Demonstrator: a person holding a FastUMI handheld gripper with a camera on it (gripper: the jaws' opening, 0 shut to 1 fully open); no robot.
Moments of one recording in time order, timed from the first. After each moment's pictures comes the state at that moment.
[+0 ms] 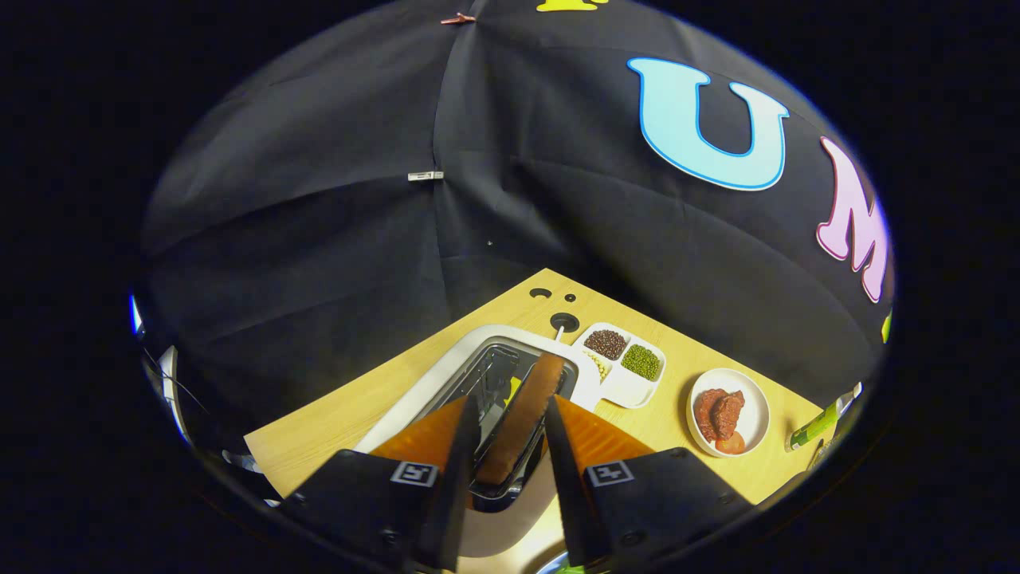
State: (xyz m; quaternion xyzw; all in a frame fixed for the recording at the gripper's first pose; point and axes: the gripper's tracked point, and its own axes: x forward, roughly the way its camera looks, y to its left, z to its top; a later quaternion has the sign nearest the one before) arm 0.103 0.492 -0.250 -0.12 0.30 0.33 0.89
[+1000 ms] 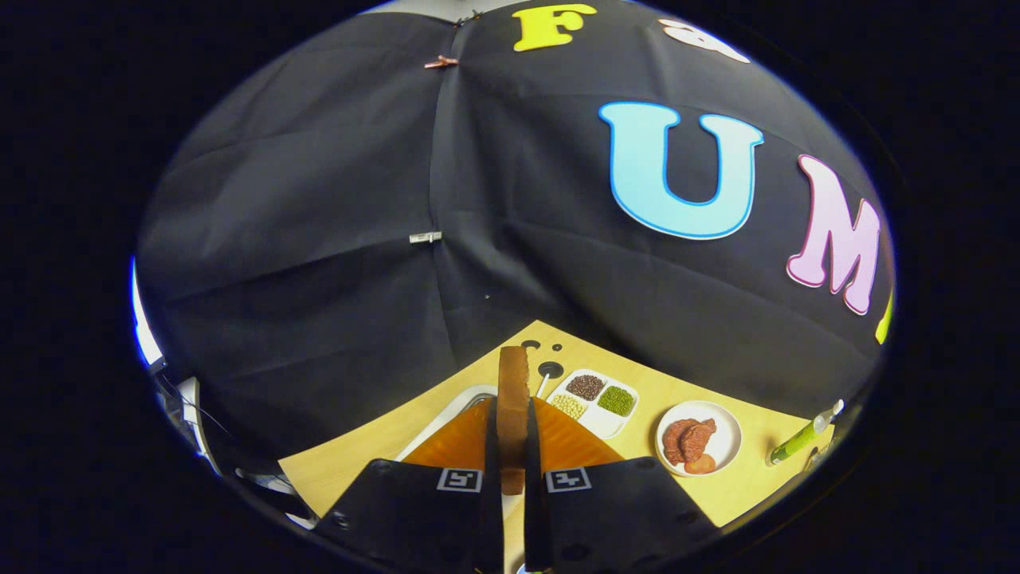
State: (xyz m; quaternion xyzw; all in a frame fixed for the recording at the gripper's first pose) arm 0.107 0.445 -0.131 -0.04 0.24 0.35 0.91
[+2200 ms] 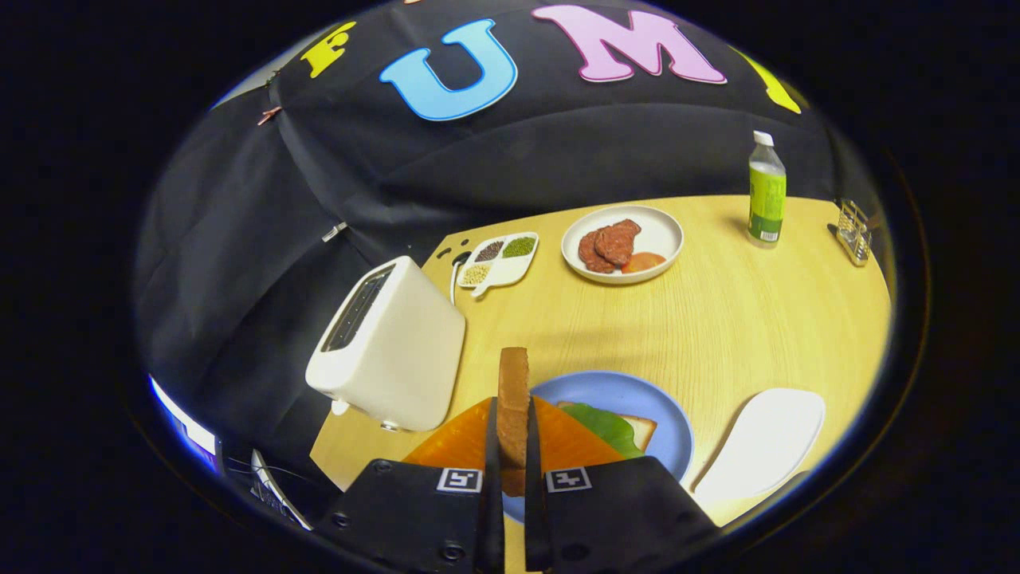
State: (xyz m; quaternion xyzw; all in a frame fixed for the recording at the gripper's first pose) arm 0.024 0.255 -0.306 0.16 0.41 0.22 0.87
